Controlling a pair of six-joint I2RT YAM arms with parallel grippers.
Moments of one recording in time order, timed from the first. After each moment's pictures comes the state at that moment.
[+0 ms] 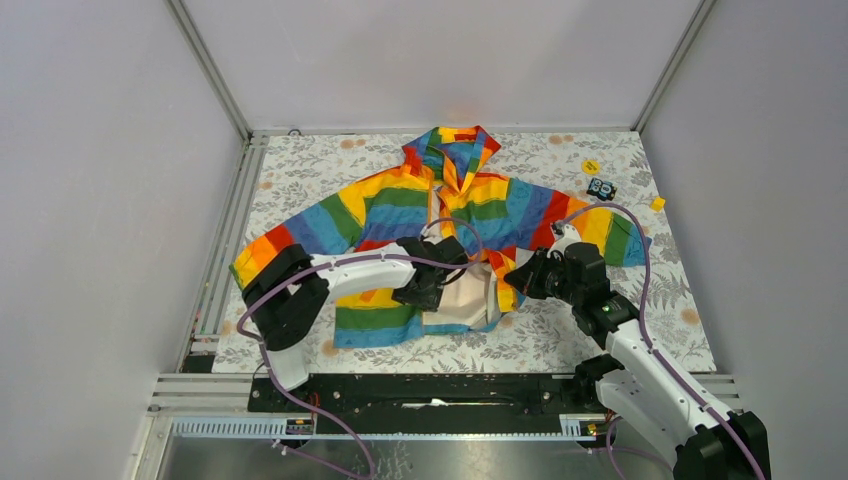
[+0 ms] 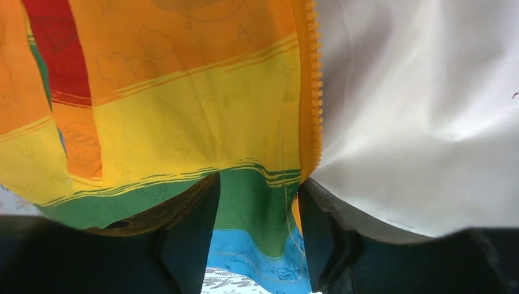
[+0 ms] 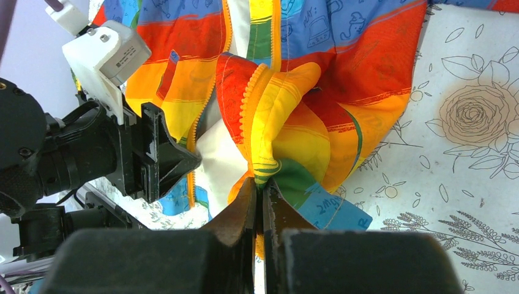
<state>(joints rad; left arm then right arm) -0.97 1.79 1.19 -0.80 -0.26 -0.69 0.36 0.78 0.41 -0.18 -0.28 0.62</state>
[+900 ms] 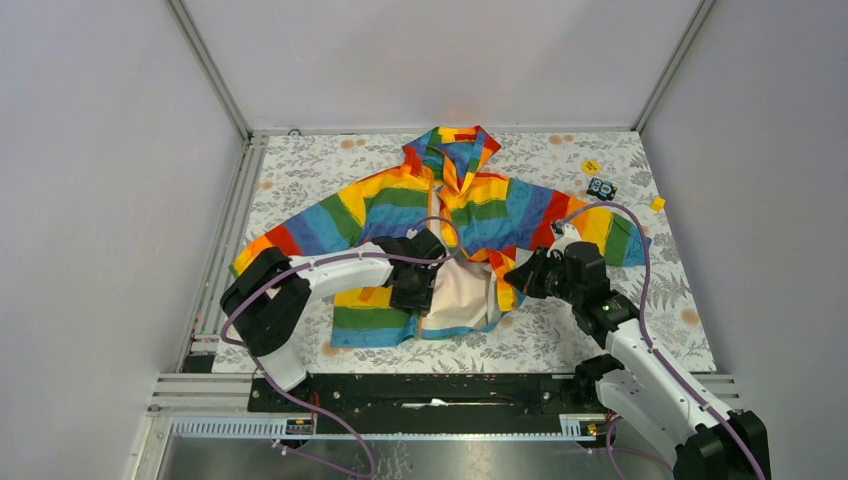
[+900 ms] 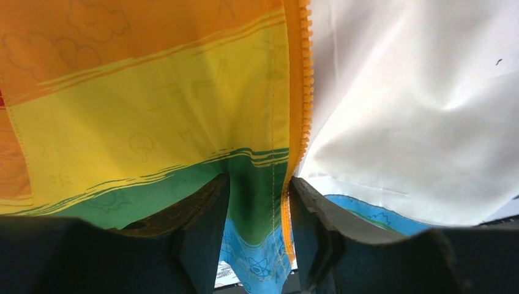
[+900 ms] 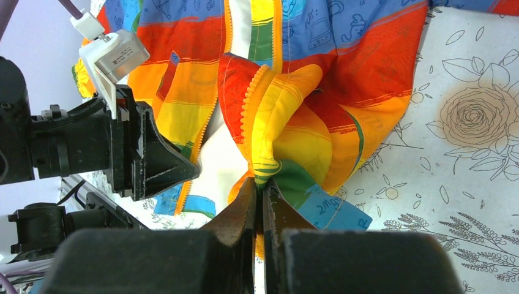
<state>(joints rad) -0.88 1.70 1.06 -0.68 -0.03 -0.67 0.36 0.78 0.42 -0.18 -0.28 0.62</state>
